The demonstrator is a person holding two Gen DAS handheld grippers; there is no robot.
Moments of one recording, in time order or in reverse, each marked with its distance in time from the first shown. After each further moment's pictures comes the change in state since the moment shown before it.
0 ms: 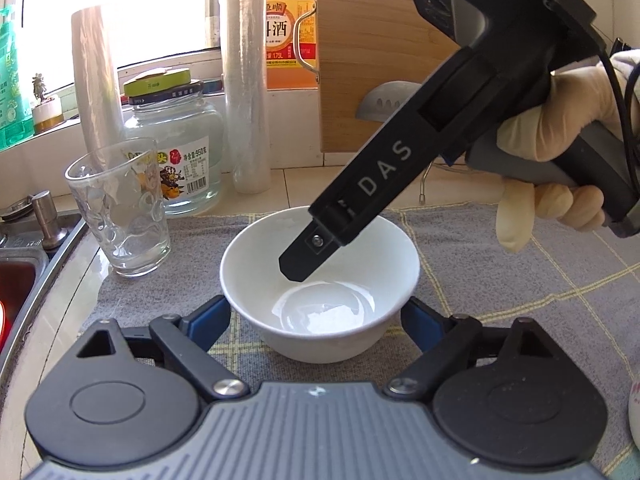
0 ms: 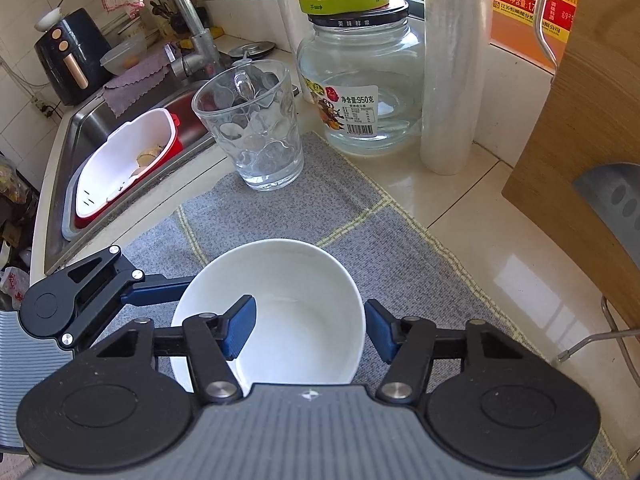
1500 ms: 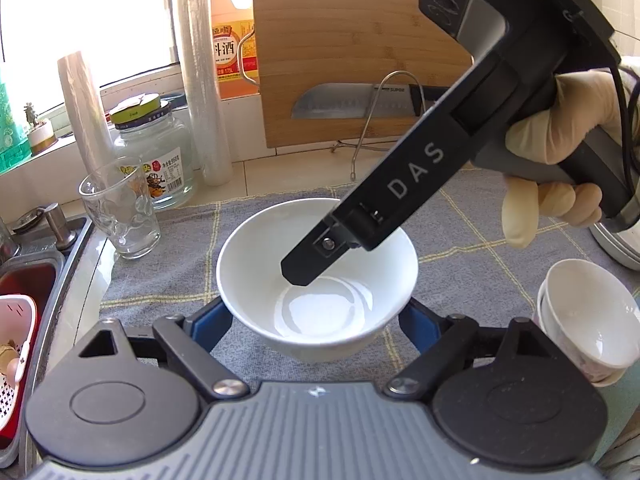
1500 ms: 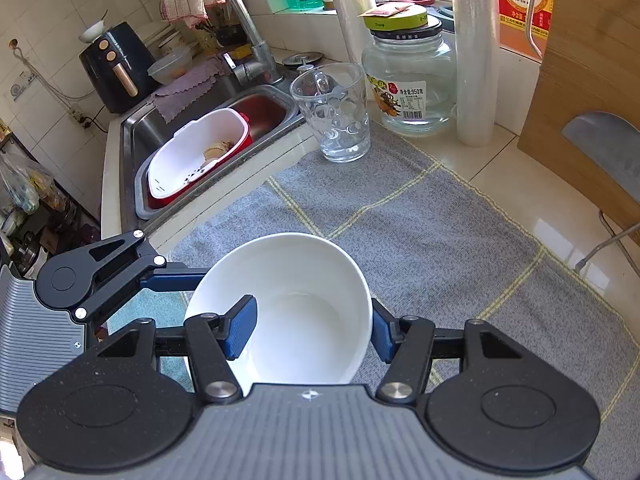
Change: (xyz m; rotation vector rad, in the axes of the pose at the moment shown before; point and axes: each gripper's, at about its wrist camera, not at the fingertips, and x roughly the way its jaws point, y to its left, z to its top) left arm -0.083 -0.051 -0.003 0.099 0.080 -0.037; right arm -0.077 0.052 -0.067 0.038 -0.054 0.089
